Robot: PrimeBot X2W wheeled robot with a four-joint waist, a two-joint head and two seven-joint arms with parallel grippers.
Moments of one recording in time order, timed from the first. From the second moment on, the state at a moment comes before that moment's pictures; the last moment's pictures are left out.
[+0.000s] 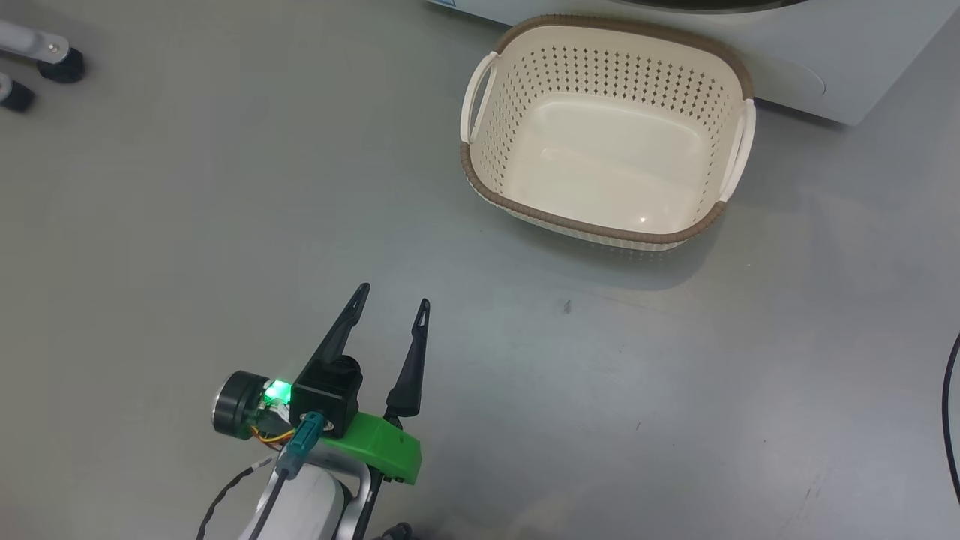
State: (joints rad) left arm -0.25 0.03 -0.49 0.25 -0.29 0.12 -0.25; right arm -1.17 -0.22 -0.24 0.60 1.40 -0.12 0.42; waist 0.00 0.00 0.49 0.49
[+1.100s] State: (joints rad) left arm -0.25 0.03 -0.47 0.22 -0.29 0.12 -0.25; right arm -1.32 -0.27 -0.24 0.83 1.41 -0.13 0.49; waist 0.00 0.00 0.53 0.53
